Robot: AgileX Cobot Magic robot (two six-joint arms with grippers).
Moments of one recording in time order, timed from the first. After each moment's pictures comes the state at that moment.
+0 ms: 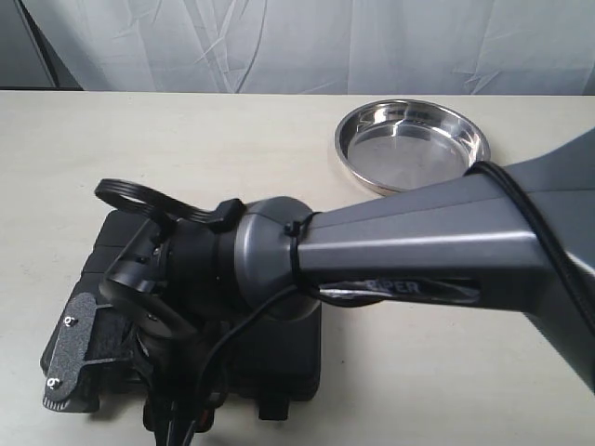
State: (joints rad) left arm 0.09 0.01 0.00 -0.08 0.05 -0.02; right arm 1.17 2.06 -1.40 -0.05 0.79 -0.44
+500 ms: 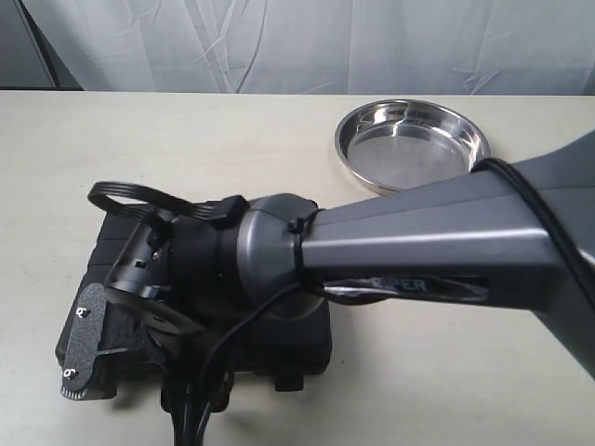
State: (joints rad) left arm 0.09 0.01 0.00 -0.08 0.05 -0.02; right arm 1.17 2.05 -1.40 -0.19 0.82 -0.37
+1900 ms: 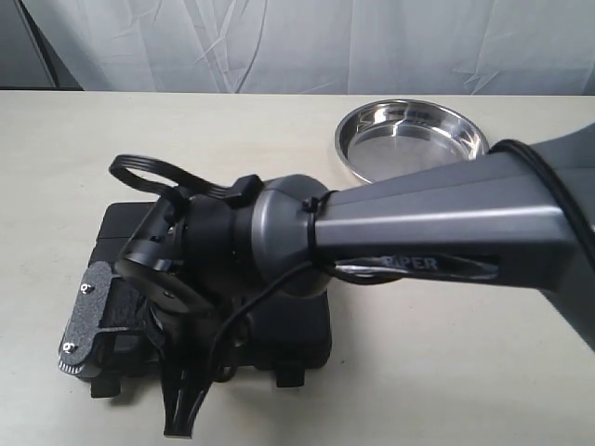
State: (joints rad) left arm 0.09 0.01 0.00 -0.08 0.05 -0.02; right arm 1.14 2.04 -1.40 -0.13 0.78 -0.36
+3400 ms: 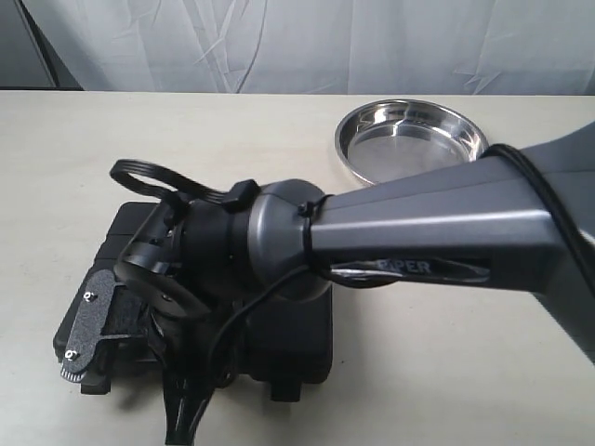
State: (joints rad) left arm 0.09 0.01 0.00 -0.08 0.05 -0.02; right arm 1.14 2.04 -1.40 -0.10 0.81 -0.37
